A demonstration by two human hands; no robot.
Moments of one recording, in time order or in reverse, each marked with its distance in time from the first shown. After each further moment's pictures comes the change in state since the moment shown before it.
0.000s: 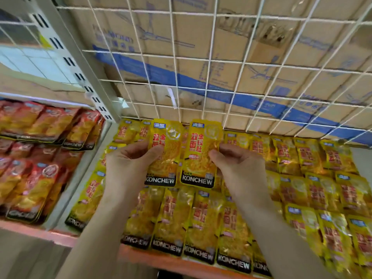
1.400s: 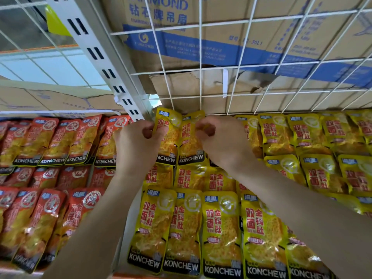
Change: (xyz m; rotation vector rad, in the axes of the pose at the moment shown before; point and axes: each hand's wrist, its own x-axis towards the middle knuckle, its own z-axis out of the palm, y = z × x) left_hand 0.164 -0.023 -0.072 0.710 -0.142 0.445; right_hand 0.059 0.025 0.164 -0.526 -0.108 -0.252
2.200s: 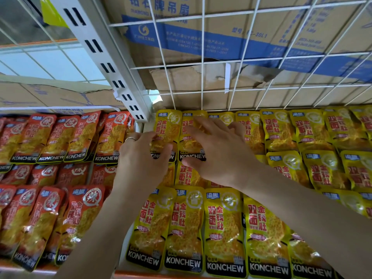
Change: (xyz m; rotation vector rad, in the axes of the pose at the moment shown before) left_hand -0.034 -0.009 -0.004 0.236 -0.107 0.028; right_hand -0.022 -0.006 -0.004 -0.670 -0.324 -0.223
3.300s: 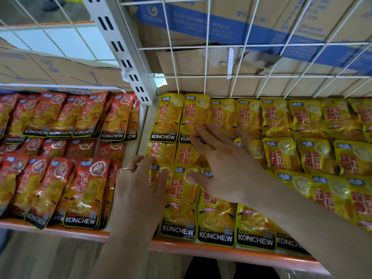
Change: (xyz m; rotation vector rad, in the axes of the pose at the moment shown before) left_hand -0.102 0.006 -0.015 0.026 -0.026 -0.182; right_hand -0.054 -0.006 0.002 -0.044 -0.210 -0.053
